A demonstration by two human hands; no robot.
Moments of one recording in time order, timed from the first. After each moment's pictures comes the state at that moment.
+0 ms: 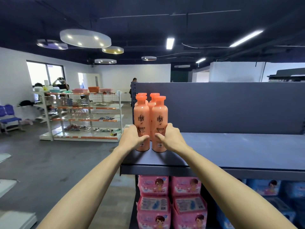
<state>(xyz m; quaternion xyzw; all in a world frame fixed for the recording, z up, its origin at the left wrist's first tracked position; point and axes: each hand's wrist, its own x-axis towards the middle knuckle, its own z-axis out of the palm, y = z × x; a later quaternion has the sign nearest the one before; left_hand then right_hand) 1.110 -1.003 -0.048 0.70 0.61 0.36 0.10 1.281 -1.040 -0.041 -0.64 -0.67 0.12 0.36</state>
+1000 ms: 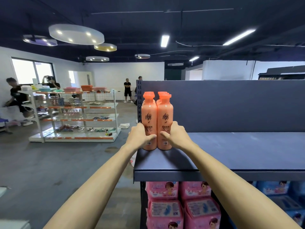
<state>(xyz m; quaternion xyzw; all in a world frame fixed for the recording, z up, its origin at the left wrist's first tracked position) 1.091 -0.962 -0.049 0.73 0.59 0.33 0.11 1.255 -1.000 -0.041 -0.67 -0.65 0.11 0.35</state>
